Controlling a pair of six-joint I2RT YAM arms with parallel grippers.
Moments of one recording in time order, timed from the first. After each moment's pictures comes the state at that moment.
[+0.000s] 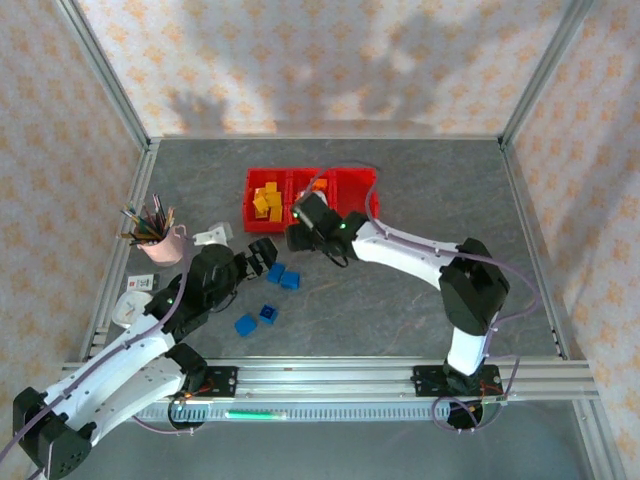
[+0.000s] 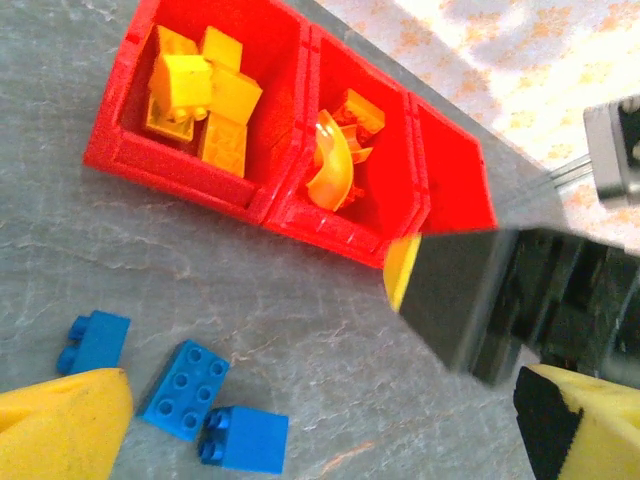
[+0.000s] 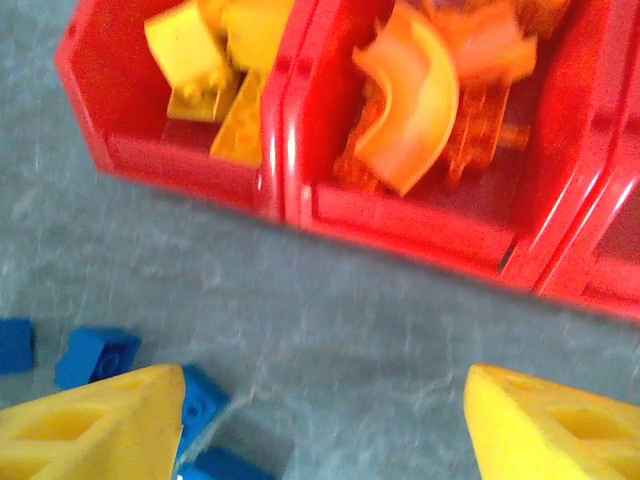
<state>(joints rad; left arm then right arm) -0.58 0.73 0.55 -0.36 -0.23 -0.88 0.90 1.79 1.36 -0.50 0.20 0.57</state>
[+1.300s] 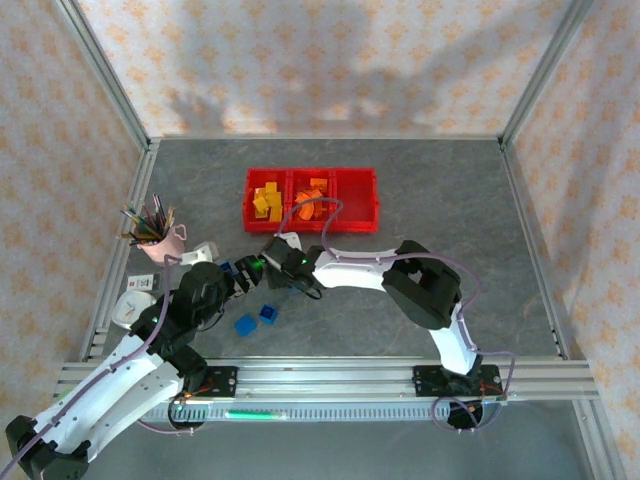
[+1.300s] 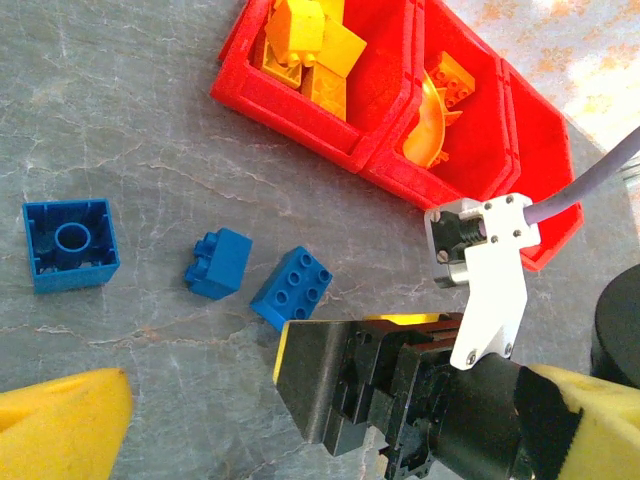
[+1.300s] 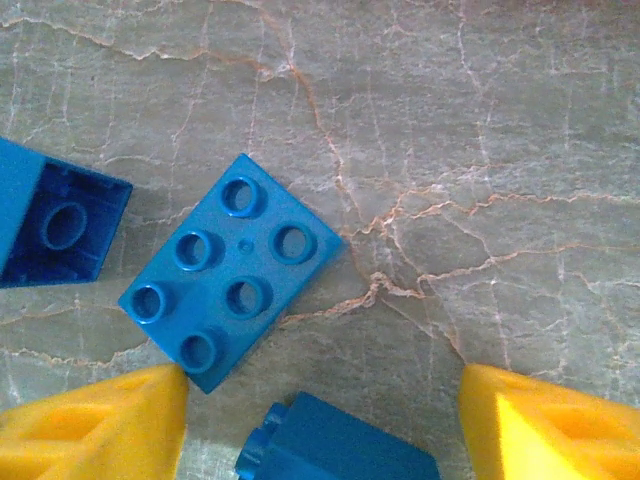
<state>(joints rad) -0.58 0.56 0.48 -0.55 -0.26 -0.94 1.06 2.05 1.39 -0.41 0.23 0.71</state>
